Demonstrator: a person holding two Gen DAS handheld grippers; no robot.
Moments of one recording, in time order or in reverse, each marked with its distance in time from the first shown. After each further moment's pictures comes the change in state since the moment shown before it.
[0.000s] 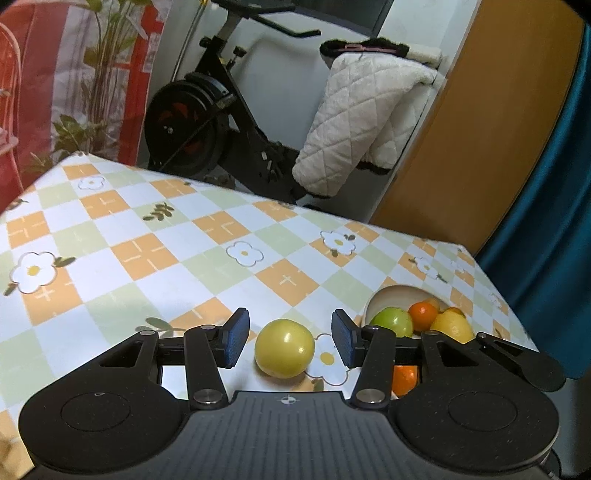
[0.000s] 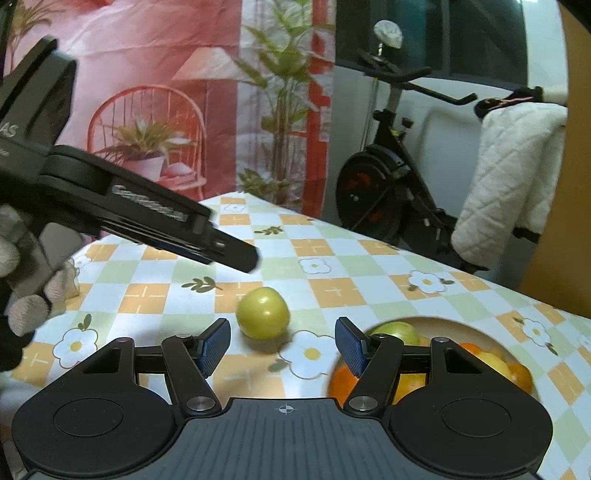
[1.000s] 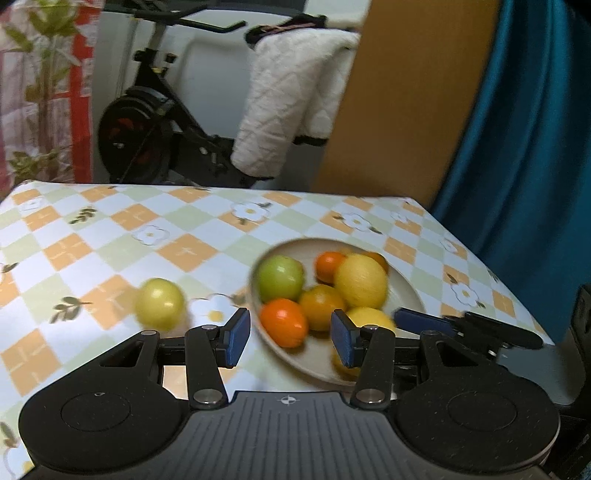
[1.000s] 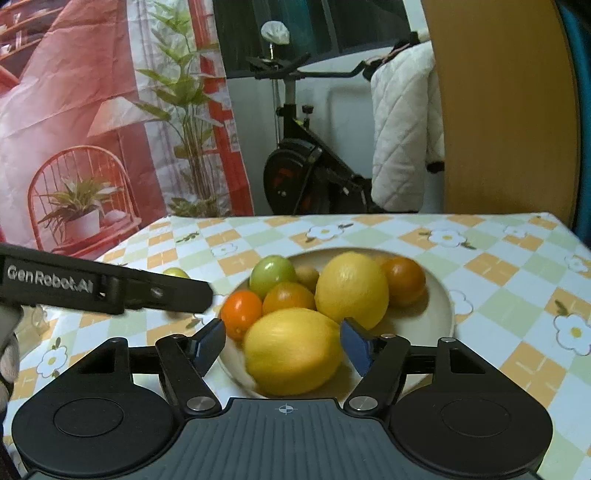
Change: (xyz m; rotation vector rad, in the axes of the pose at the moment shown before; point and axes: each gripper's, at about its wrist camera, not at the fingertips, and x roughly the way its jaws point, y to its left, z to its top) left arm -0.018 -0.086 -0.036 0.169 0.016 -0.034; right arm -0.067 -0.075 -0.069 0.321 -0.074 -0.129
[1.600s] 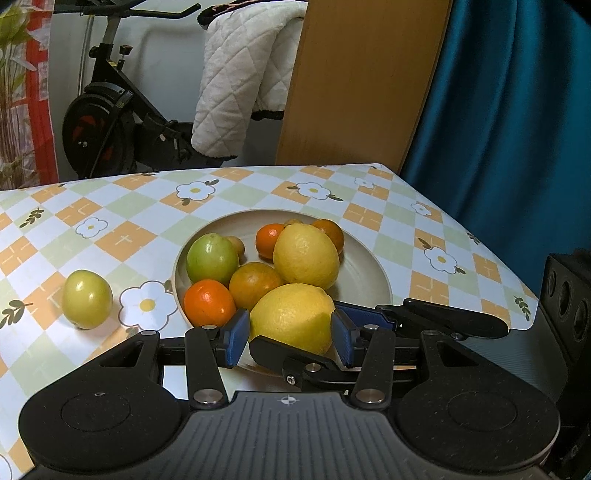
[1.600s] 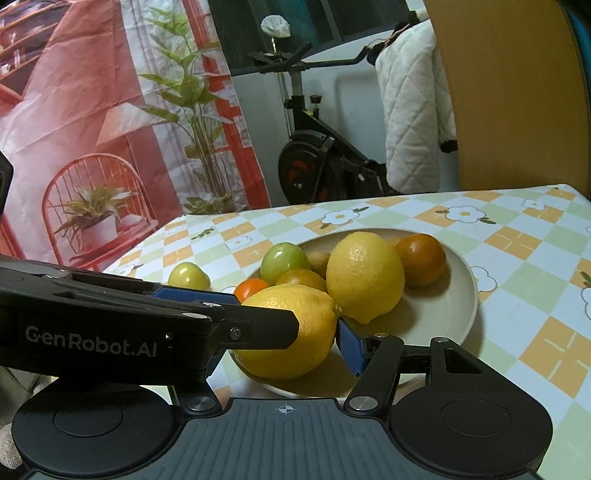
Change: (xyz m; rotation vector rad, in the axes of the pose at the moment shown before) left arm 0.034 -0.048 -0.010 0.109 0.076 -0.060; right arm 0.013 -0.011 -0.010 0.068 0.032 0.075
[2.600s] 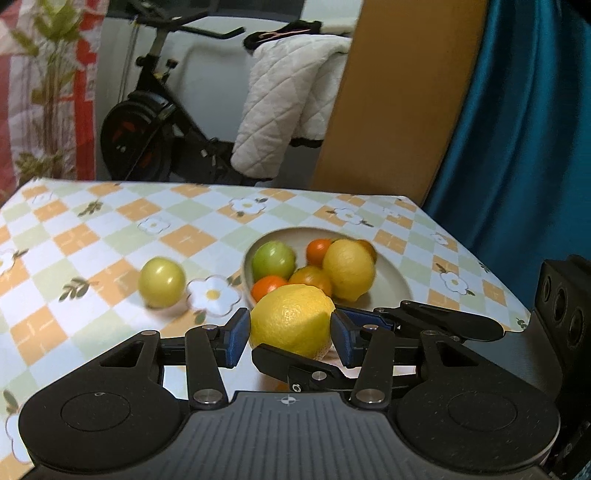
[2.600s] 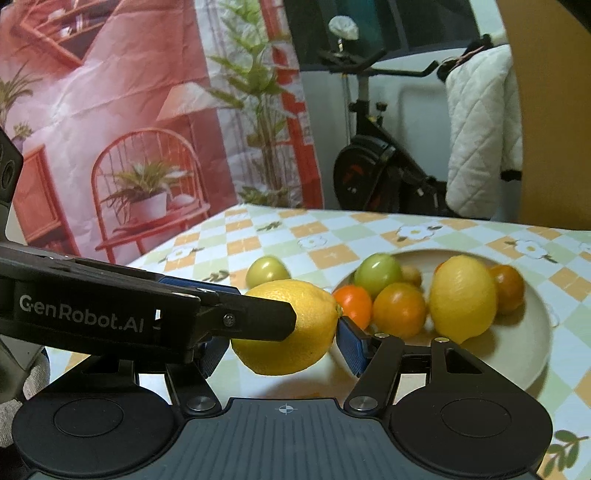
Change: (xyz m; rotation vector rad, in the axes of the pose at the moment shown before) left arm -0.056 0.028 -0.013 -0.078 -0.087 0.054; right arm -0.007 0.055 0.010 -0.134 -0.008 0.120
